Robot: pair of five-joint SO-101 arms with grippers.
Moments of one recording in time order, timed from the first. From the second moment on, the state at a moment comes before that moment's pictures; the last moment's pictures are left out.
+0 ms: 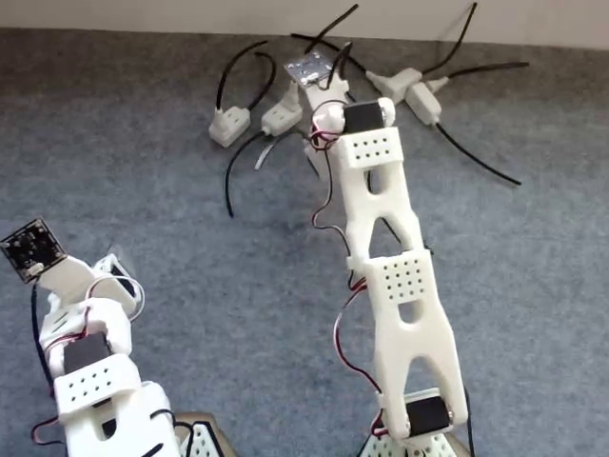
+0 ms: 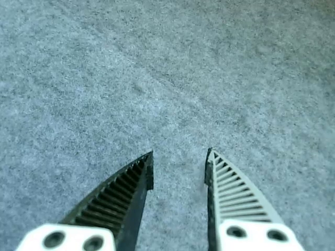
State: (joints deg) left arm -31.3 -65.7 85.8 27.5 14.0; right arm -17.1 65.1 -84.9 95.0 21.3
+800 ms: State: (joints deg) left arm -31.3 -65.7 85.8 27.5 14.0; right arm -15.9 58.3 -94.2 98.0 21.8
